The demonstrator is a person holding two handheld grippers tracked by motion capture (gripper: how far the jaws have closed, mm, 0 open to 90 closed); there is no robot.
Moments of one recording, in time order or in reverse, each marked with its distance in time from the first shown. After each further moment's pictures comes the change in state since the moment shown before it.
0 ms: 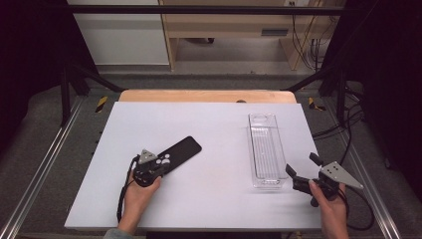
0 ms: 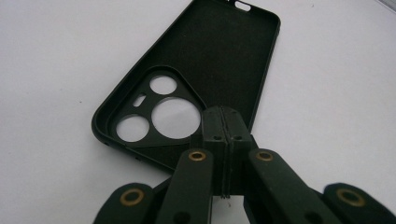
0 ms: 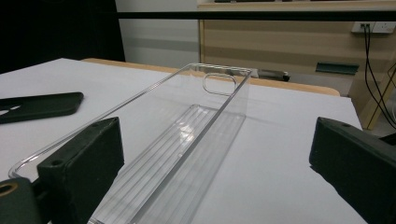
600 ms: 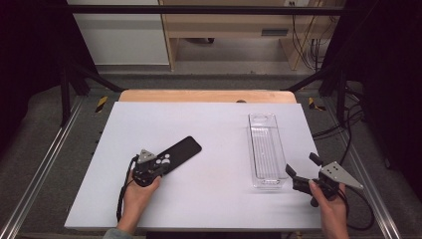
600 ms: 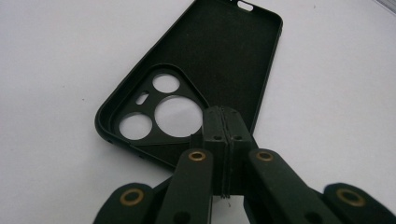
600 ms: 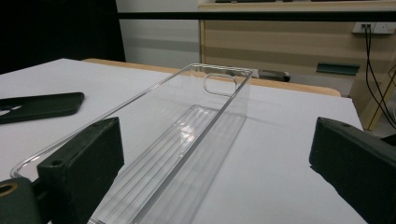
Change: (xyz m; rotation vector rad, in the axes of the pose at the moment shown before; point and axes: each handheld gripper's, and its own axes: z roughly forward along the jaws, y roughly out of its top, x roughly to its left) left arm 0.002 0.000 -0.001 0.002 -0.003 -0.013; right arm 0.000 0.000 0.000 -0.002 0.003 -0.003
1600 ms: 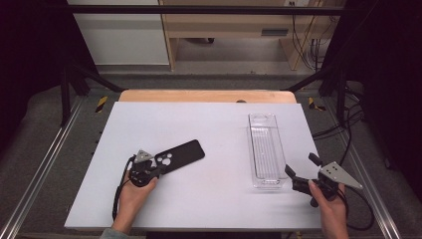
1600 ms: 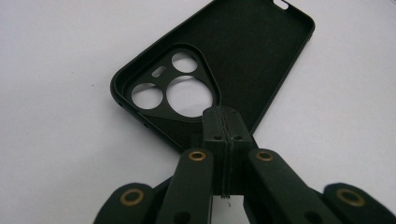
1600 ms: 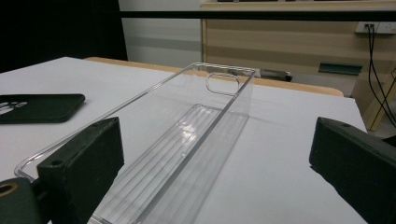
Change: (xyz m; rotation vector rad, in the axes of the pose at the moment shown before) left arm 0.008 -0.001 -0.007 0.041 -0.020 0.000; right arm 0.001 0.000 0.000 0.003 0.007 -0.005
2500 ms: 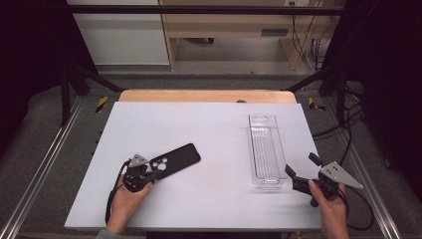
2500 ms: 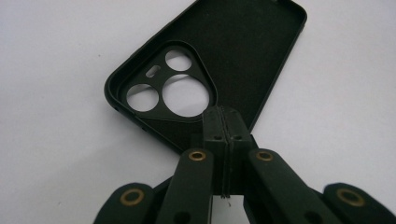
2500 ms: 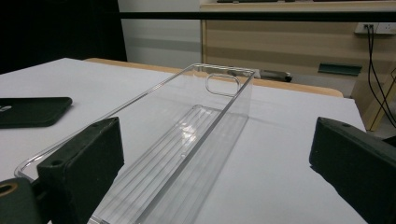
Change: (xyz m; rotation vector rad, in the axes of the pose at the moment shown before) left arm 0.002 -0.010 -0.017 0.038 -0.014 0.016; right arm 0.000 0.000 0.000 -0.004 -0.002 0.000
